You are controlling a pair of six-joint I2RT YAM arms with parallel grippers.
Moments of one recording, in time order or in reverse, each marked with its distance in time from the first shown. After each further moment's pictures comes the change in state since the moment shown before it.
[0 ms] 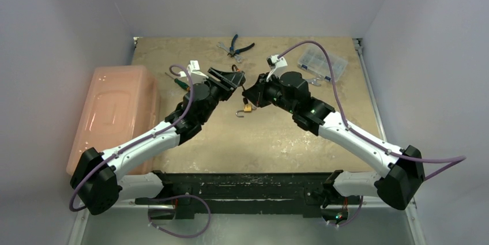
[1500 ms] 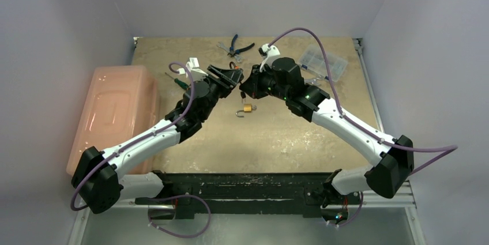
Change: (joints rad) left arm 0.013 0.015 0.023 -0.002 -0.020 0.064; right arm -0.016 0.127 0.217 -0.182 -0.027 -0.050
